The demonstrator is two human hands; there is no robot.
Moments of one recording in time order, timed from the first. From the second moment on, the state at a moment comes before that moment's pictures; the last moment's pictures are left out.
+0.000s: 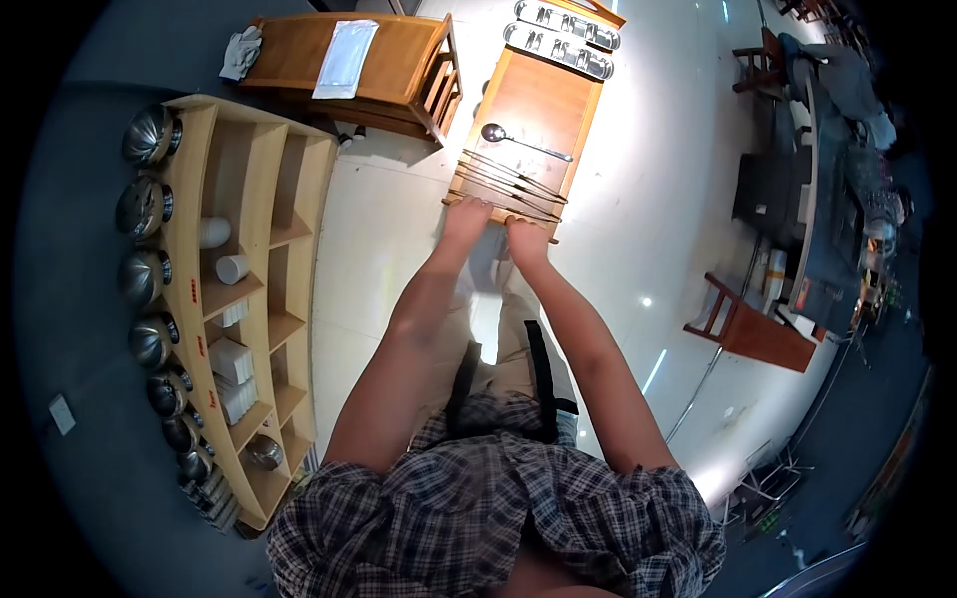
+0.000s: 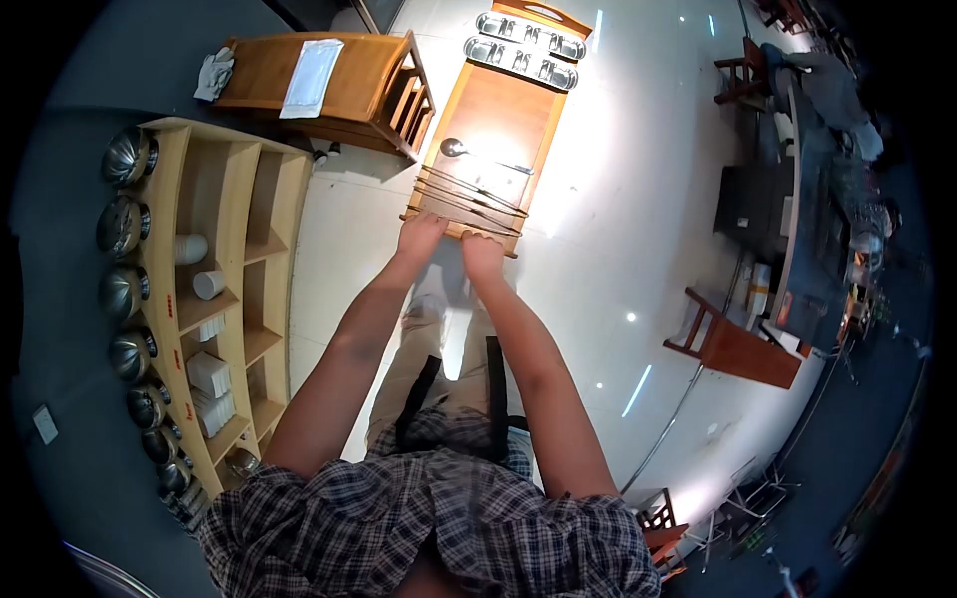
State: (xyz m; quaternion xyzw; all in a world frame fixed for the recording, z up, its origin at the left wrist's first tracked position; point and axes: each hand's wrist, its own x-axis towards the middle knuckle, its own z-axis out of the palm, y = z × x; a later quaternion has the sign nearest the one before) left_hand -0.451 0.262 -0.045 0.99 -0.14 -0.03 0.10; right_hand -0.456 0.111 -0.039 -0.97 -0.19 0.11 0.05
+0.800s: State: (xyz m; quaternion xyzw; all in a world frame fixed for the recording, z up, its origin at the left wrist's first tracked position) left_hand -0.784 0.341 -0.047 0.99 -0.13 -0.08 0.08; right_hand -0.790 0.191 -0.039 -0.97 -0.15 0.16 0.08
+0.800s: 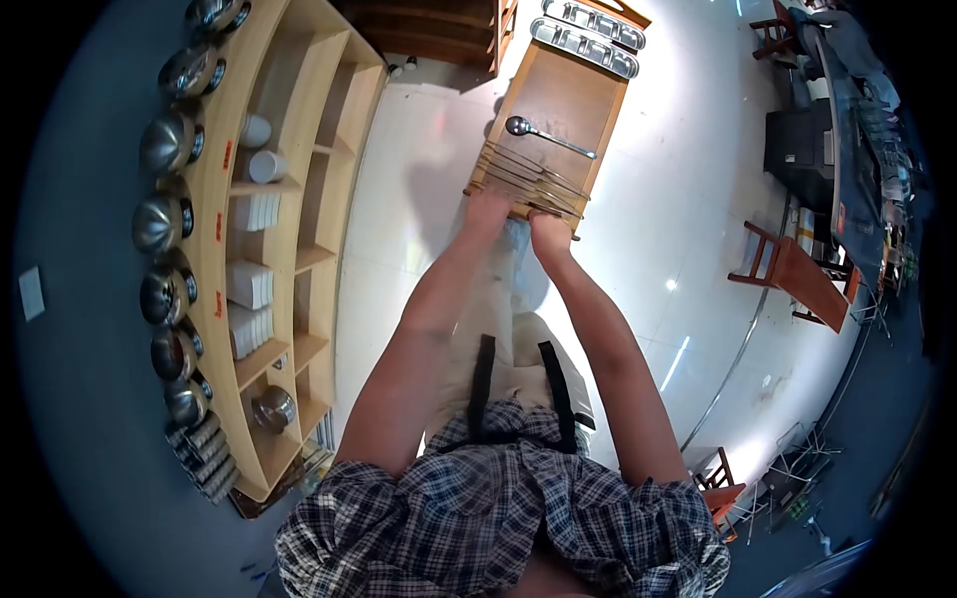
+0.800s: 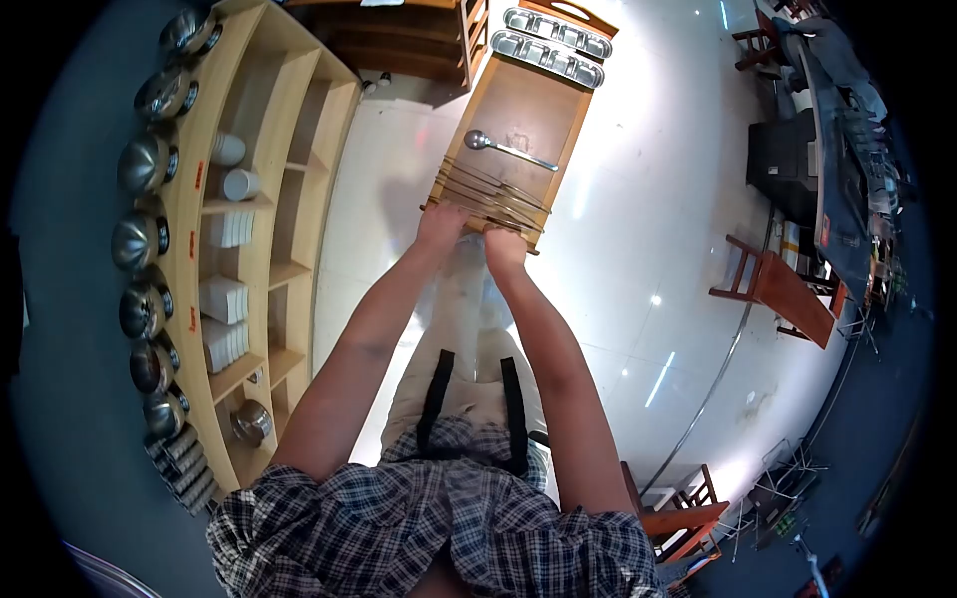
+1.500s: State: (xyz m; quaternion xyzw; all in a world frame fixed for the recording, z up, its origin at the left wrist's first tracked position) left_hand -1.109 0.494 -0.044 0.97 -0.17 -0.07 0.14; right_hand -1.118 0.336 -0.034 -0.95 -0.16 0.27 0.07
